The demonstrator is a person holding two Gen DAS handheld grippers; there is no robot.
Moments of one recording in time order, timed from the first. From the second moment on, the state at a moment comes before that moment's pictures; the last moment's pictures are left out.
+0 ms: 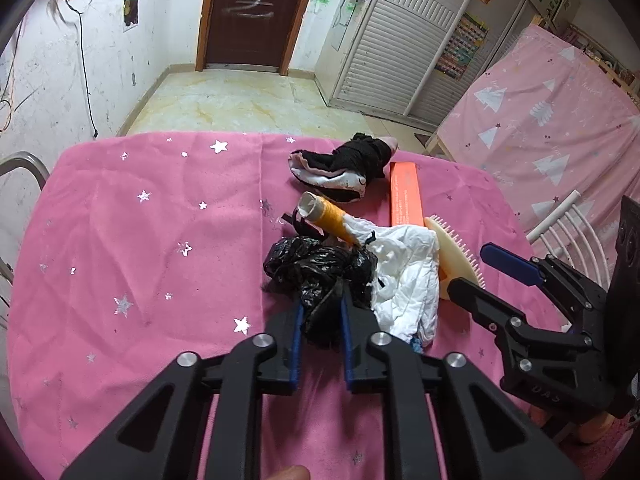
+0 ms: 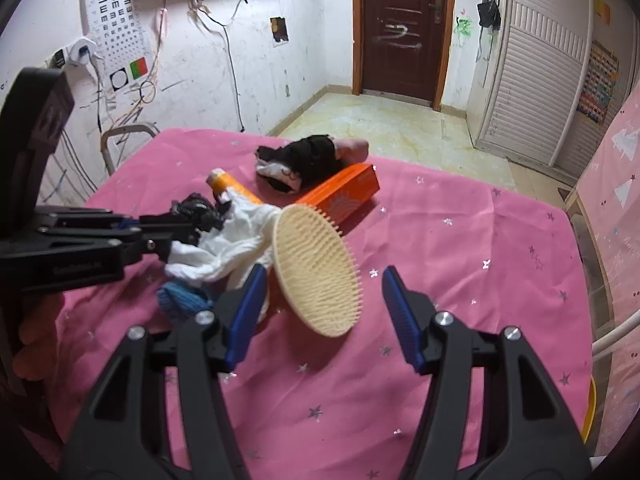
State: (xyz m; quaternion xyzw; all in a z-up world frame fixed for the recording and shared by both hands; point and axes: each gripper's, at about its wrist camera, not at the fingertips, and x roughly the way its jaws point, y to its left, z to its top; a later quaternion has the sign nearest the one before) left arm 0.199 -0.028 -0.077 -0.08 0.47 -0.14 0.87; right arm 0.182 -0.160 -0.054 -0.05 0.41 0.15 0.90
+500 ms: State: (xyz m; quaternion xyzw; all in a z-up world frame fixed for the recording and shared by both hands) left arm 0.187 0.019 -0.031 -0.10 0.42 -0.09 0.90; right arm 0.190 -0.151 -0.062 -0.06 0.42 0.15 0.90
